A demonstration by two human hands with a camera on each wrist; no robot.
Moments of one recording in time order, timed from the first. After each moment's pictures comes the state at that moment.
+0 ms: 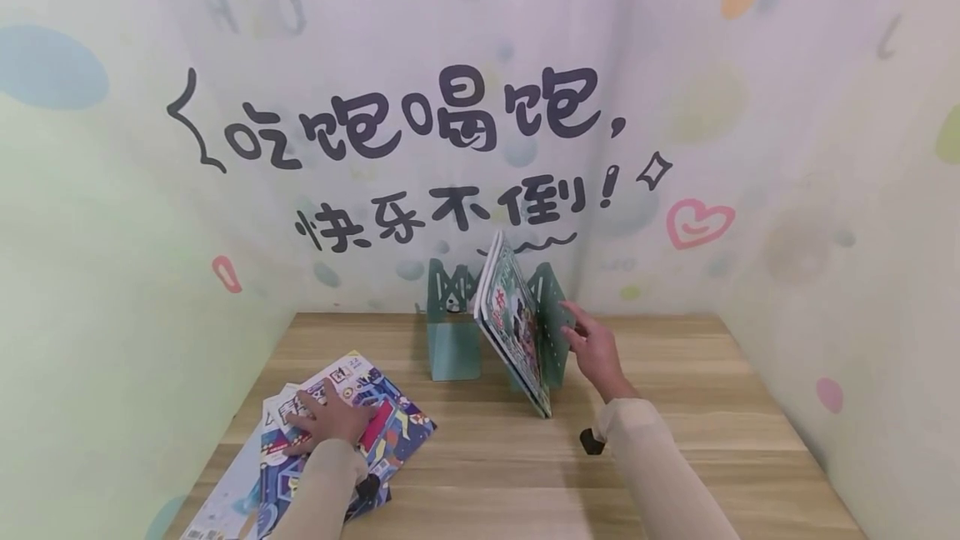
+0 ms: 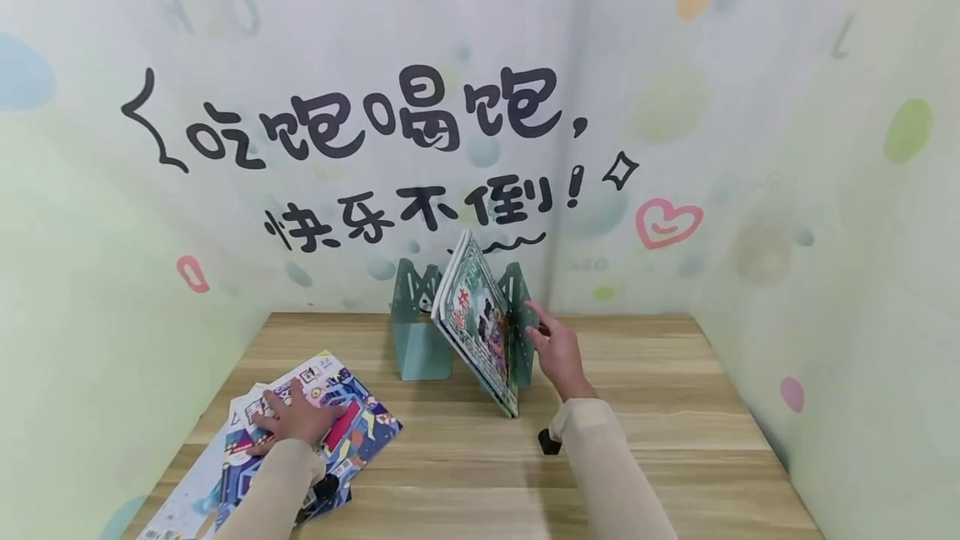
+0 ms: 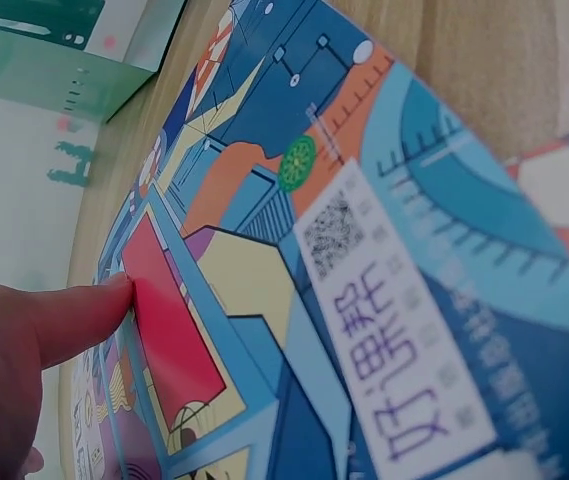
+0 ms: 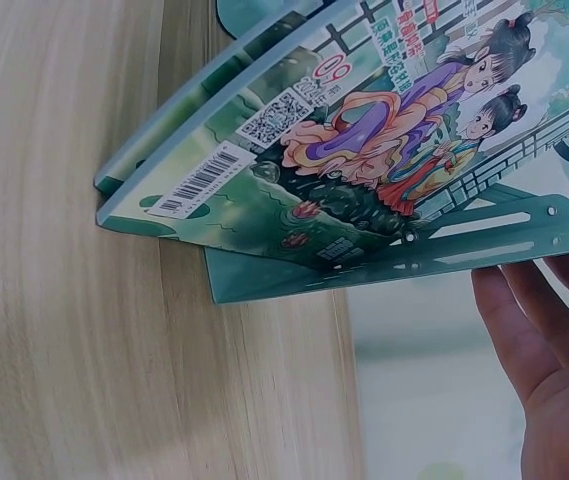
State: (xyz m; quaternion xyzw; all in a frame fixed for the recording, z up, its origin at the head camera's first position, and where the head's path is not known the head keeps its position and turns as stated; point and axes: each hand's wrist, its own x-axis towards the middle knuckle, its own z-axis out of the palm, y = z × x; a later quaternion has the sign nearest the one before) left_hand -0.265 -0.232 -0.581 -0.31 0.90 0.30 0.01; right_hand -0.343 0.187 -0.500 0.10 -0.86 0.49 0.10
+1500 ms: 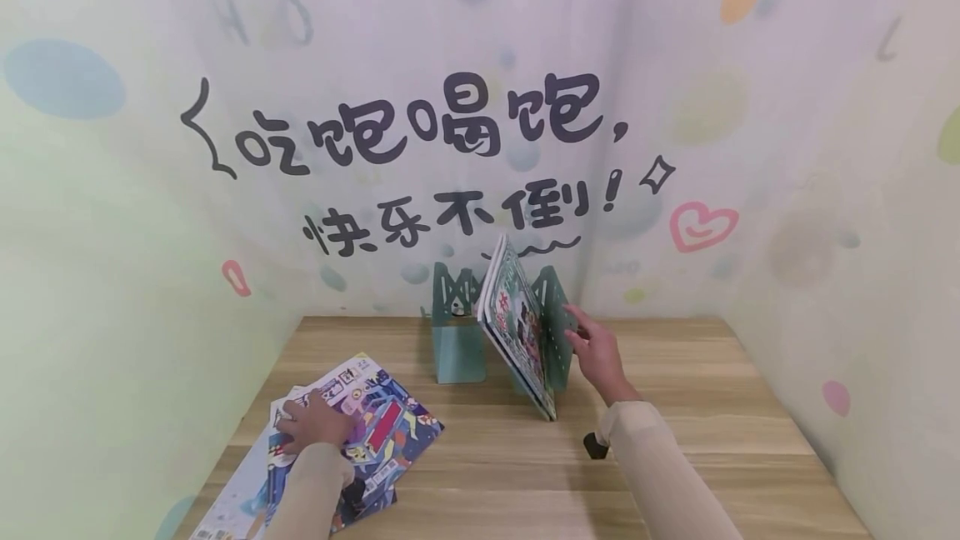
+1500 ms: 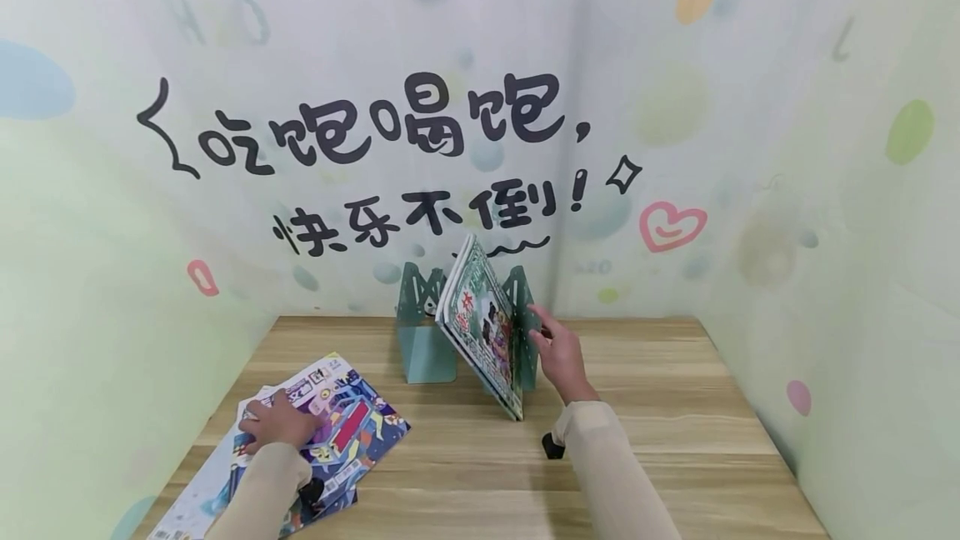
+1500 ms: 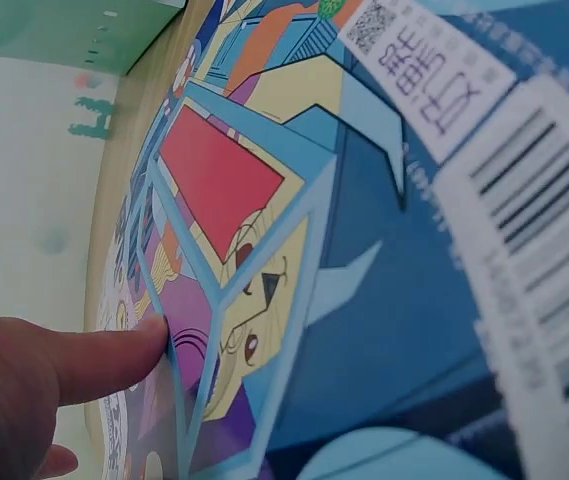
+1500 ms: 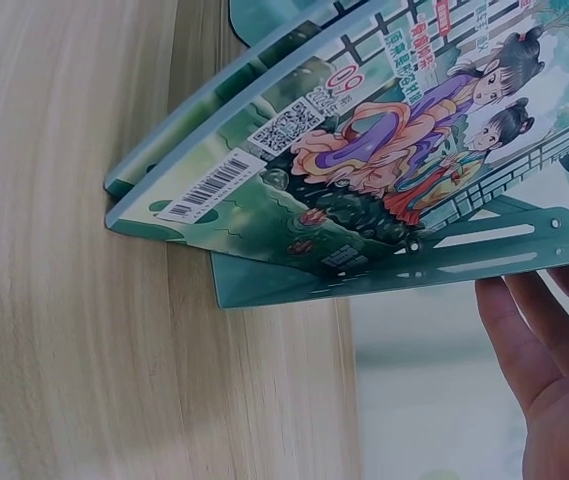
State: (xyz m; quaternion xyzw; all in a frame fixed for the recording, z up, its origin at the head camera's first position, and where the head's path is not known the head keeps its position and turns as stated) left_hand -0.249 -0.252 -0.559 -0.34 0.90 0.28 -0.04; right_hand -0.341 0.184 -0.500 0.11 -0.87 0.47 0.12
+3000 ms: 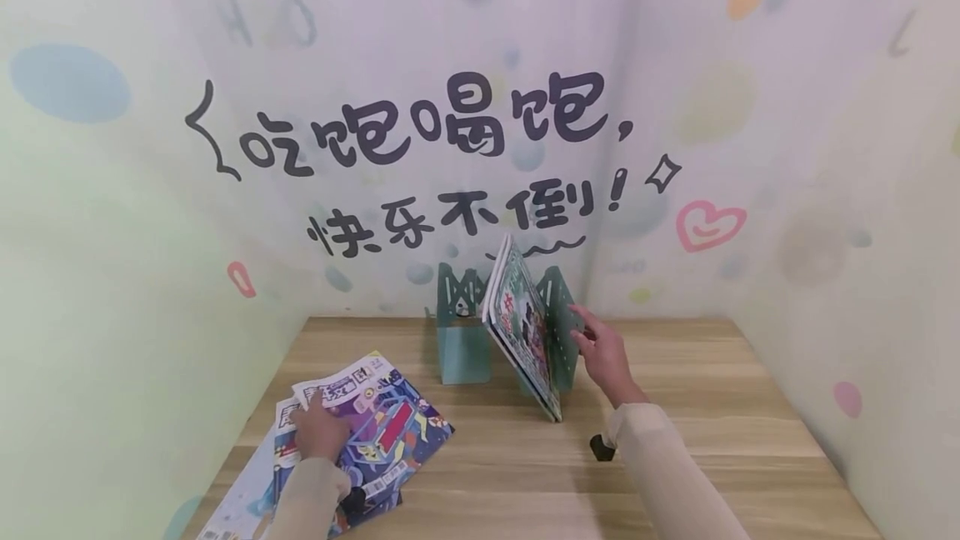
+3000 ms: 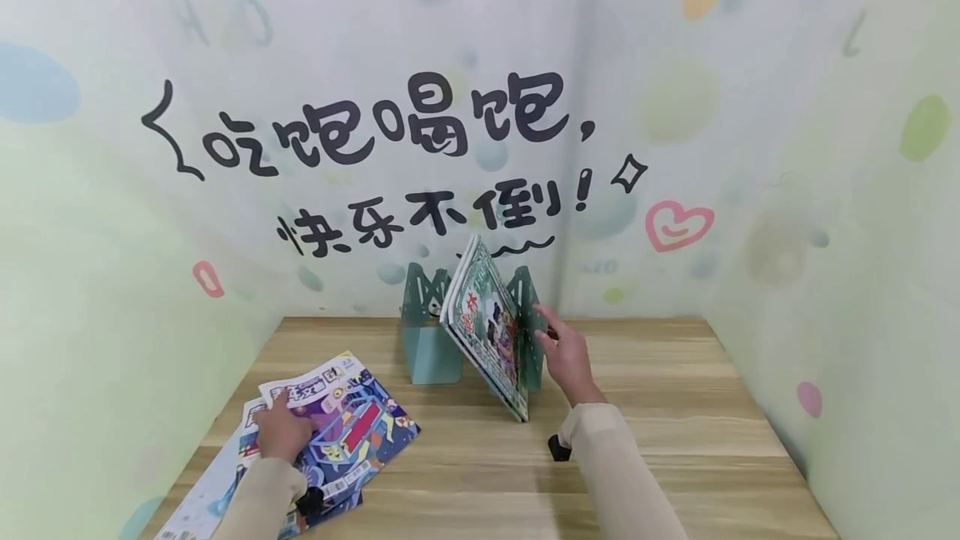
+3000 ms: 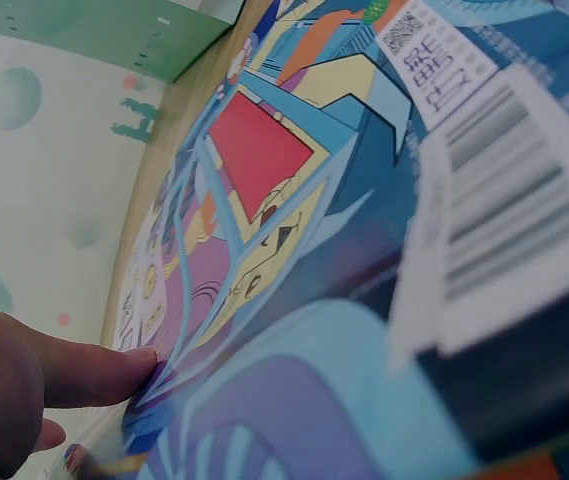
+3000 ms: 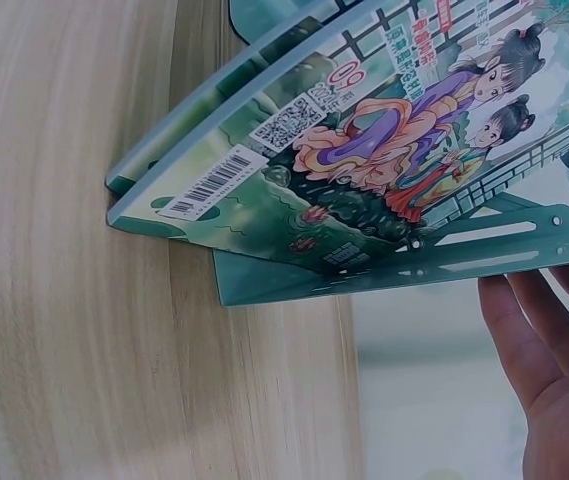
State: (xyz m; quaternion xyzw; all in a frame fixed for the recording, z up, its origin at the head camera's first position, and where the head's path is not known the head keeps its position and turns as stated) left_hand -0.233 -0.259 -0.562 -0.26 0.88 0.37 -0.13; right_hand -0.341 0.186 -0.501 0.10 -0.87 0.47 0.12
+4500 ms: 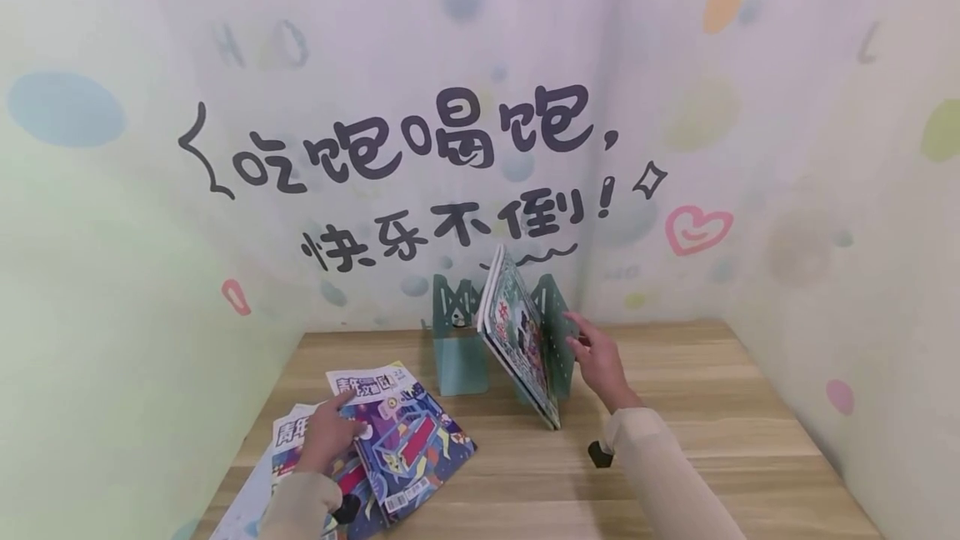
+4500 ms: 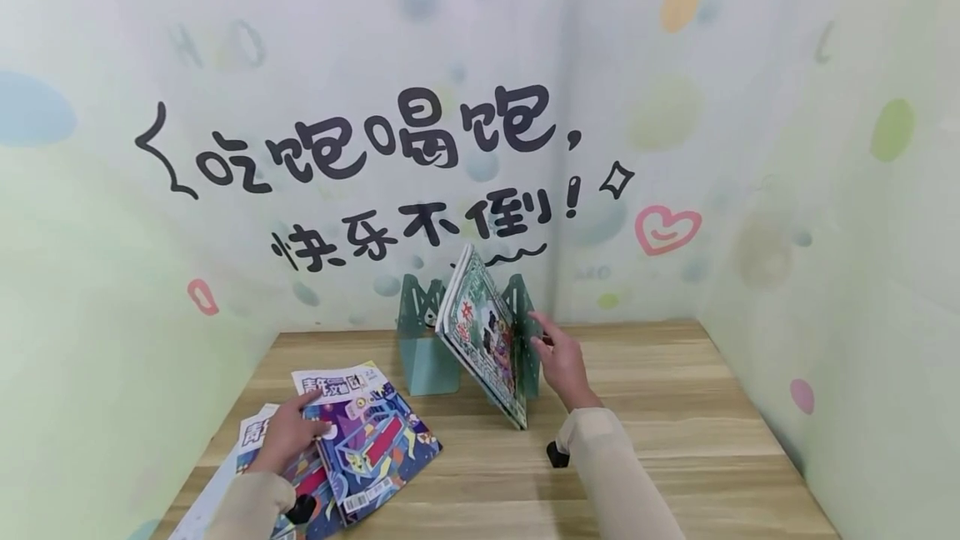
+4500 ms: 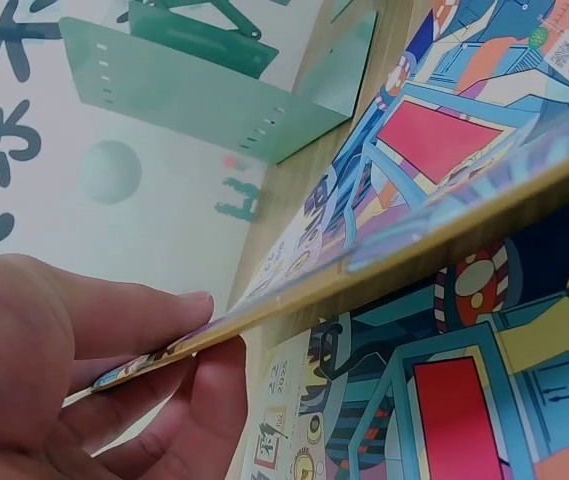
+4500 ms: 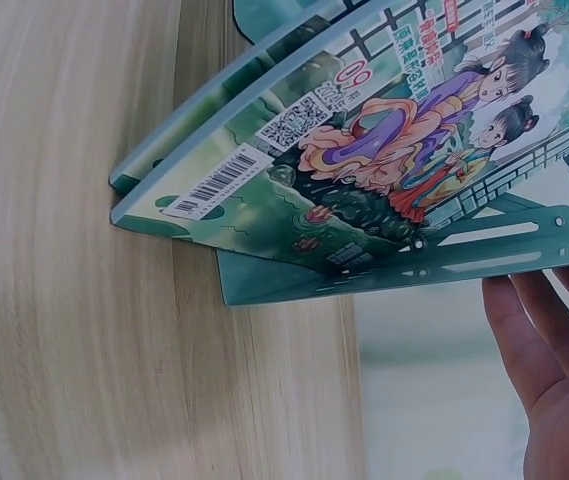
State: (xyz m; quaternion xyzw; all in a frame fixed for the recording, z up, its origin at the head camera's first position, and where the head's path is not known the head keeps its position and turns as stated) left_hand -0.238 -0.249 -0.521 -0.17 0.87 0.45 0.01; right_hand -0.338 0.186 -0.504 0.10 -0.86 0.48 0.12
